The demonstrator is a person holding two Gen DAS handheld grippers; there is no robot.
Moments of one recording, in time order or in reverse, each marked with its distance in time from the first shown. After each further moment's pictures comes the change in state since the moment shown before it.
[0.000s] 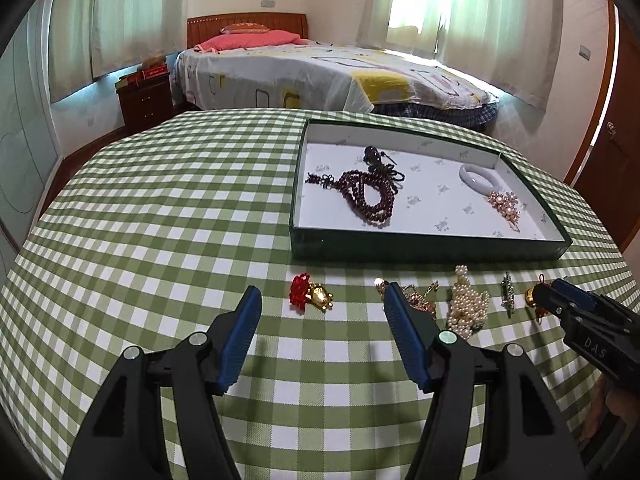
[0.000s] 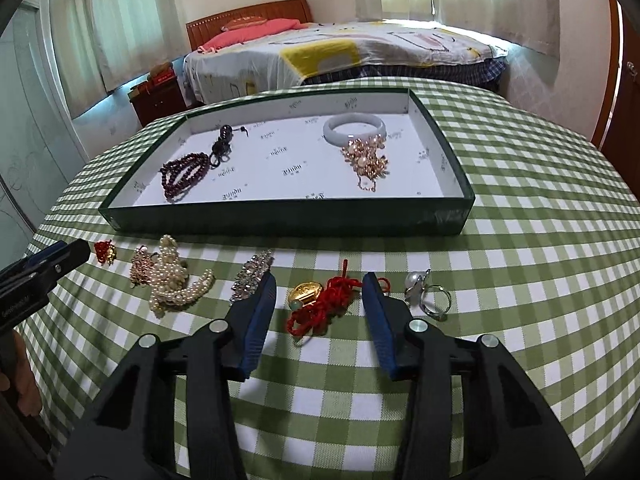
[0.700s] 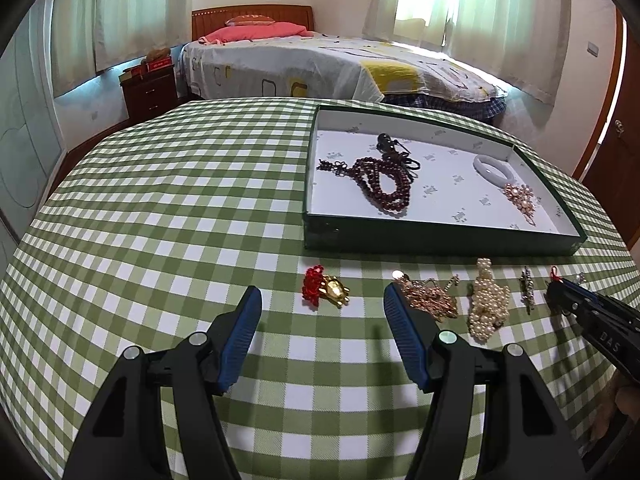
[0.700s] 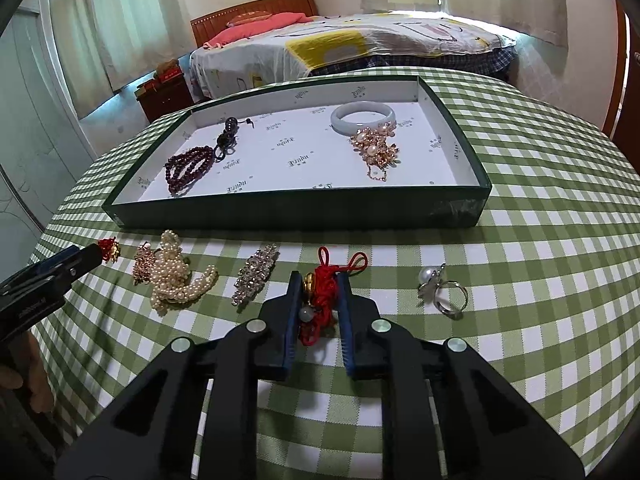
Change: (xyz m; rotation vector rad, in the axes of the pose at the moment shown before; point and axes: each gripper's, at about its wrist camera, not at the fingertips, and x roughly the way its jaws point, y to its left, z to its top) left arm 0.017 0.005 -0.002 -0.011 0.026 0.024; right arm 0.007 -0.002 -0.001 0.010 0.017 0.048
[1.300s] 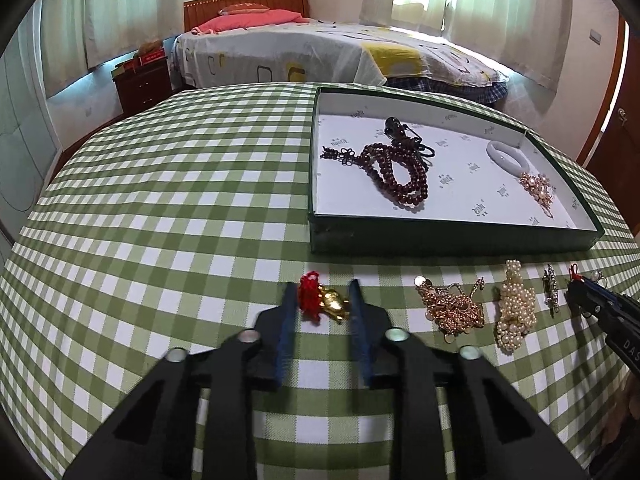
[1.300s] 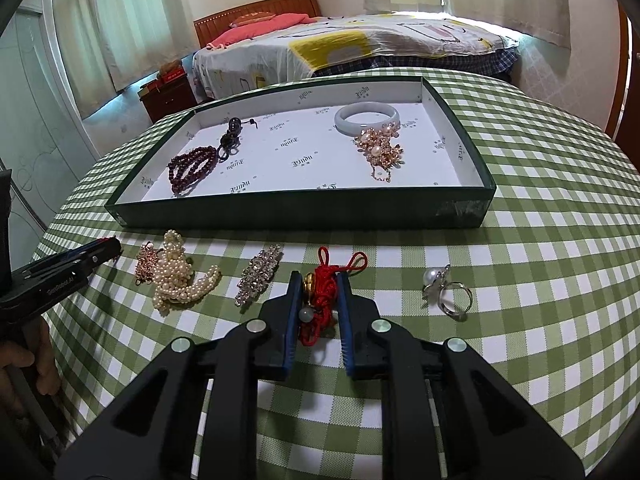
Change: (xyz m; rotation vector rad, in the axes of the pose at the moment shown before) left arm 0.024 0.005 0.006 0.022 0.050 -0.013; right arm 0.001 0.000 0.000 -0.003 -0.002 0.008
